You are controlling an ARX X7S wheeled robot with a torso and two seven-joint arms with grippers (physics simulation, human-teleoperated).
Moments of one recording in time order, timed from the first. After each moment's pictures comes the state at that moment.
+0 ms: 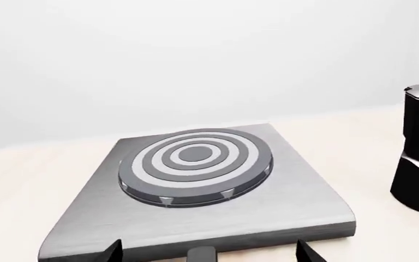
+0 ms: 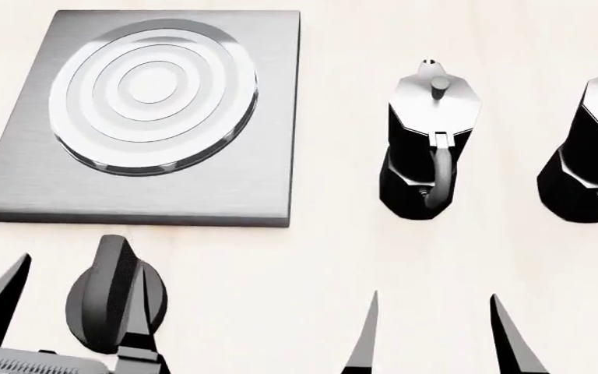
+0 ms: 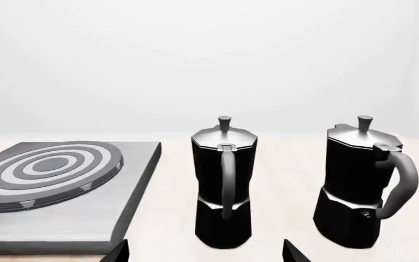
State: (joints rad) left arm -0.14 -0.31 0.41 0.45 -0.15 -0.23 -0.42; right arm -0.05 0.38 -0.25 -0.64 0.26 0.19 0.43
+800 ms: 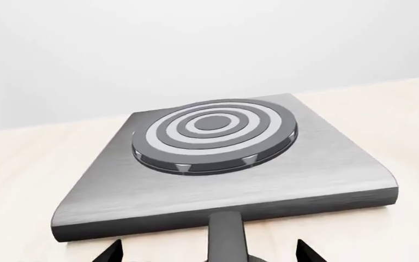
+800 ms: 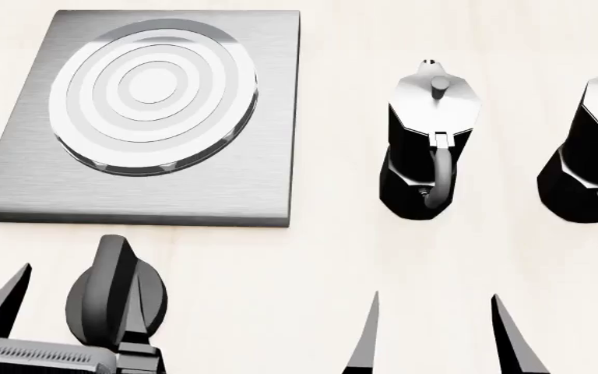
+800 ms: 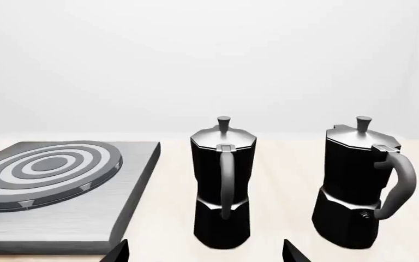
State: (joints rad) left arm -0.16 -0.30 0.40 0.29 -0.15 -0.17 -0.43; right arm -0.05 0.39 -0.26 -0.64 0.27 0.18 0.44
